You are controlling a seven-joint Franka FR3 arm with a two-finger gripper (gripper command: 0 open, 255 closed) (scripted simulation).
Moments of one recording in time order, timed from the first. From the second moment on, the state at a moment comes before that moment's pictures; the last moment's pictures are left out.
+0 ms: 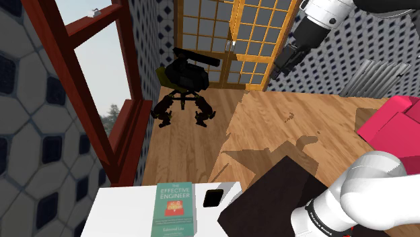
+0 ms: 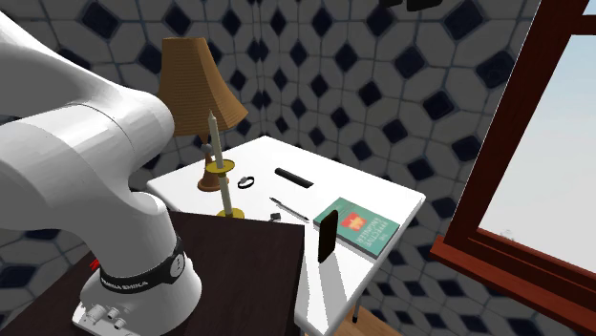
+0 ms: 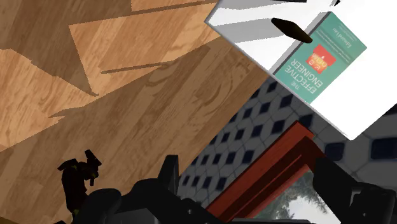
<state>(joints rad) 0.02 -0.77 -0.03 -2.27 0.07 1.72 -0.09</state>
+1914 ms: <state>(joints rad) 0.08 -0.46 0.50 -2.81 0.27 2.45 0.50</state>
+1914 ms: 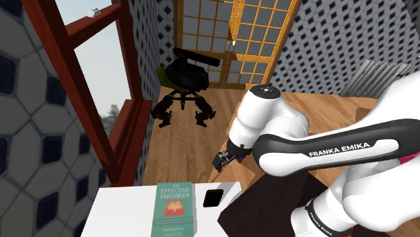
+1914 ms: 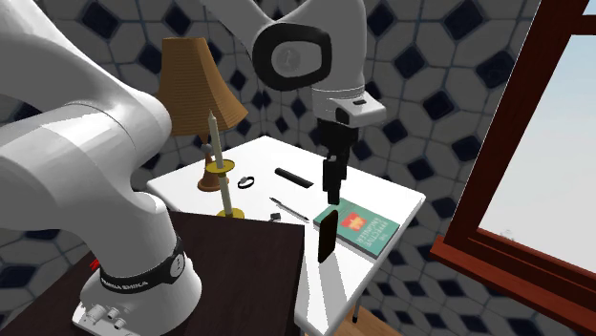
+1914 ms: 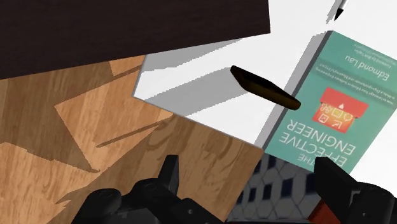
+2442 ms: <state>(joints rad) -0.05 -0.10 0.72 -2.77 0.05 2.71 0.85</state>
